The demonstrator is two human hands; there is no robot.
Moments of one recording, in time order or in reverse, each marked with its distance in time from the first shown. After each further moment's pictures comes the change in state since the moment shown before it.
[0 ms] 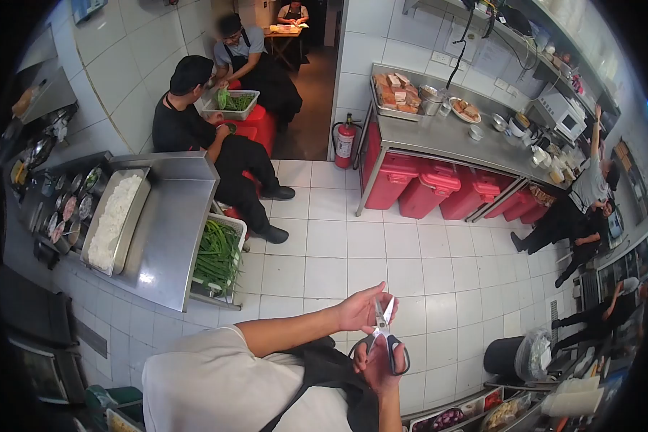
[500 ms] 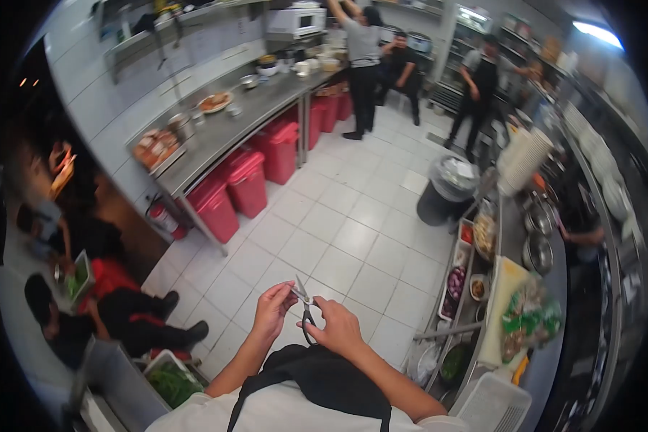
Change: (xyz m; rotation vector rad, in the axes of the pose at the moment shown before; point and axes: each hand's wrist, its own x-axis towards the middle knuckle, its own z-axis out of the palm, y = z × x) left_hand 0.041 -0.034 0.018 0.665 0.273 0.007; right_hand -0.041 -0.008 -0.010 -1.617 1.062 -0.437
